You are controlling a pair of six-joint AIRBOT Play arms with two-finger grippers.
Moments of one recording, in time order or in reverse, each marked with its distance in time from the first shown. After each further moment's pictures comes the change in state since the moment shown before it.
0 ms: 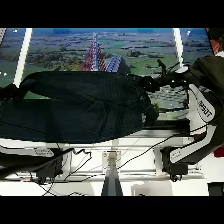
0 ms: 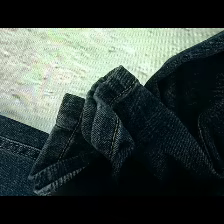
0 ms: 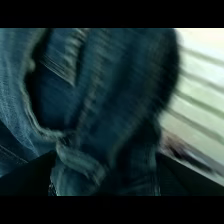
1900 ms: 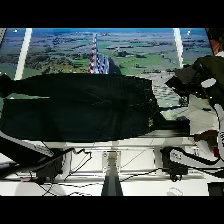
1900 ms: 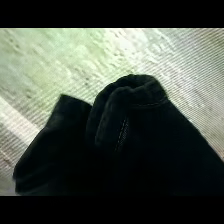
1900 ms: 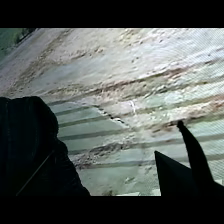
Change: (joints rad) left arm -0.031 -0.352 0.492 0.224 -0.122 -0.429; right arm -0.244 0.475 -0.351 -0.328 -0.396 0.322
